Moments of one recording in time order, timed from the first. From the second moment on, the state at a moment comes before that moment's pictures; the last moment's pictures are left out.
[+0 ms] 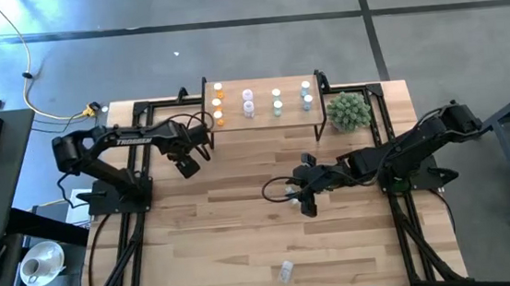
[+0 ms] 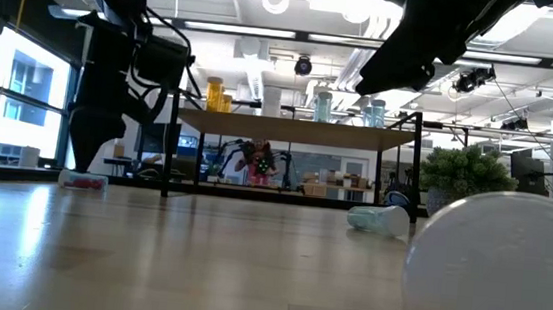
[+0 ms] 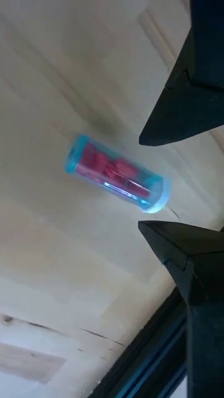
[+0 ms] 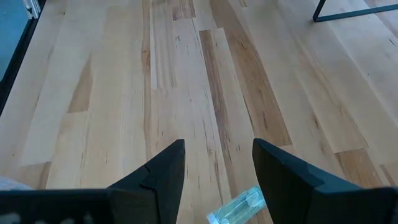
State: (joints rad) left arm 0.56 1.47 0.76 -0.96 -0.27 -0.21; right arm 0.26 1.39 0.86 -0.17 0.24 0.31
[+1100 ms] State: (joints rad) left arm 0.56 1.62 0.77 -0.87 -0.22 -0.15; right arm 0.26 1.39 0.86 -0.17 0.24 0.31
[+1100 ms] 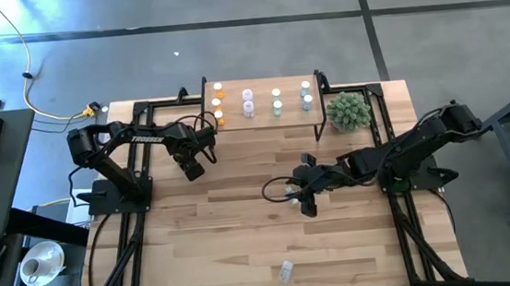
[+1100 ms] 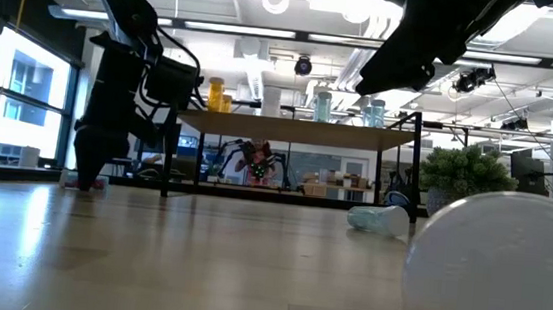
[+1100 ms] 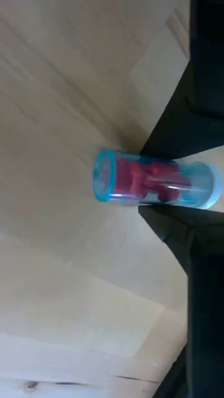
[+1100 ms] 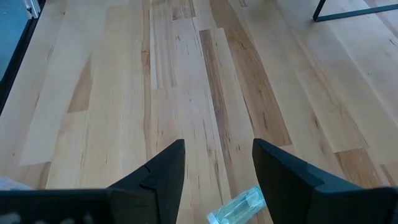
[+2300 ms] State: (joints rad) left arm 0.28 1.42 0.76 -1.00 -0.08 -0.60; right arm 0.26 1.39 0.86 -0.17 0.24 0.31
